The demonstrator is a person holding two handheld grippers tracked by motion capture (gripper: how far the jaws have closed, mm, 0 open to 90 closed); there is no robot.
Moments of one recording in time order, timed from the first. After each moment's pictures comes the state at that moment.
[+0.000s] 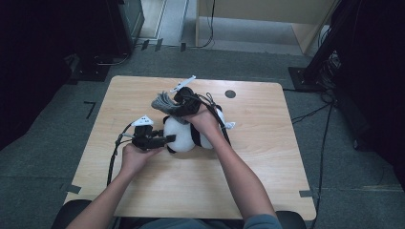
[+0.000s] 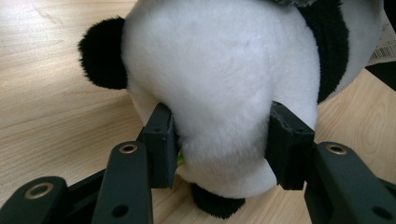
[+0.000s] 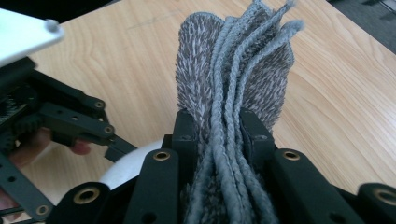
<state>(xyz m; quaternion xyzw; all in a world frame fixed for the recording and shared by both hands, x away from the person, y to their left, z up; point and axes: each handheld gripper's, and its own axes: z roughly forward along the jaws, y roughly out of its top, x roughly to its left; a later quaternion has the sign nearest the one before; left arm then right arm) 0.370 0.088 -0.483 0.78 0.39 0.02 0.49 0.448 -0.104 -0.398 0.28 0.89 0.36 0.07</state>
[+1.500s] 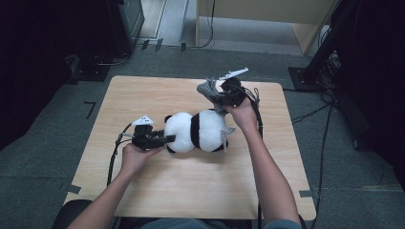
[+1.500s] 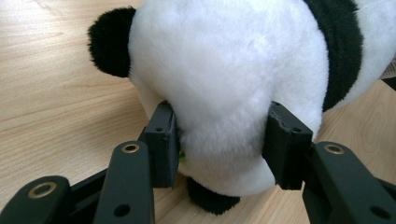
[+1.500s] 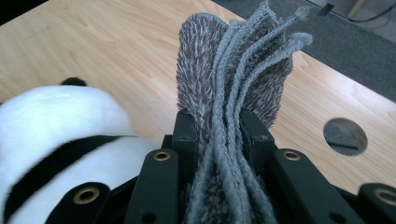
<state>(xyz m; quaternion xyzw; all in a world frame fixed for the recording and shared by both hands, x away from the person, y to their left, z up) 0.371 0.089 -0.483 0.78 0.39 0.01 0.48 0.454 -0.232 -0.374 0.40 0.83 0.36 0.14</state>
